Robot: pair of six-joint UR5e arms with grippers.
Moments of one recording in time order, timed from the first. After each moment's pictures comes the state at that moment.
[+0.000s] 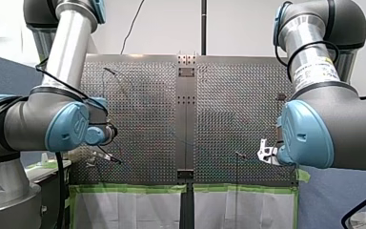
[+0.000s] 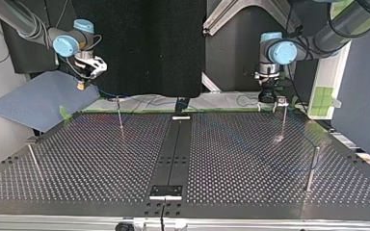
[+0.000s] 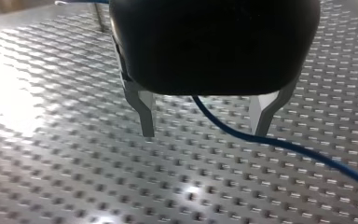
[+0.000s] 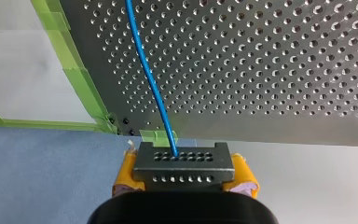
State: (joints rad) left arm 0.09 -2.02 -2.22 -2.06 -1.54 -2.79; right arm 1.67 -0.81 1.87 -0.79 1.60 1.69
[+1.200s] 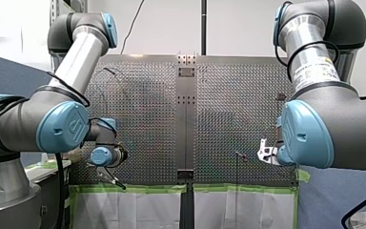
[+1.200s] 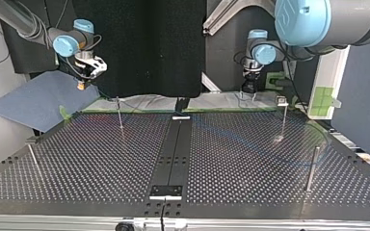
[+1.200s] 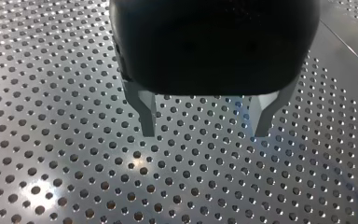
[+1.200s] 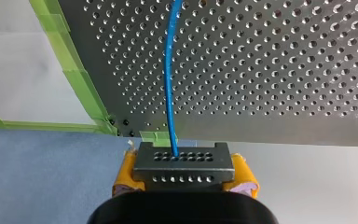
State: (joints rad) left arm 0.00 -2.26 -2.16 -2.02 -1.54 -2.69; right arm 1.67 -0.81 1.87 -0.79 1.59 1.69
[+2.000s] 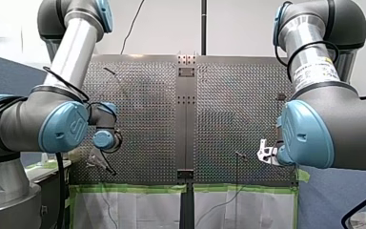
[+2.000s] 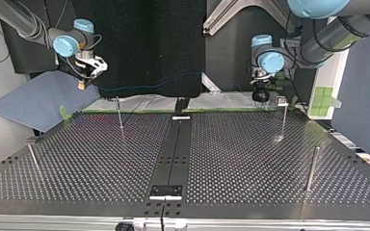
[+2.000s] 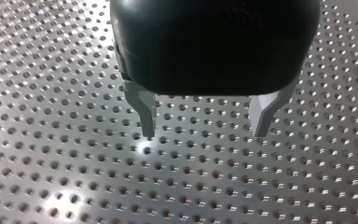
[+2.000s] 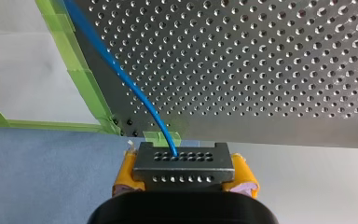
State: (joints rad) left arm 0.02 -2.10 -2.13 -2.21 -1.69 -2.49; right arm 1.67 -0.81 1.87 -0.78 1.59 1.69
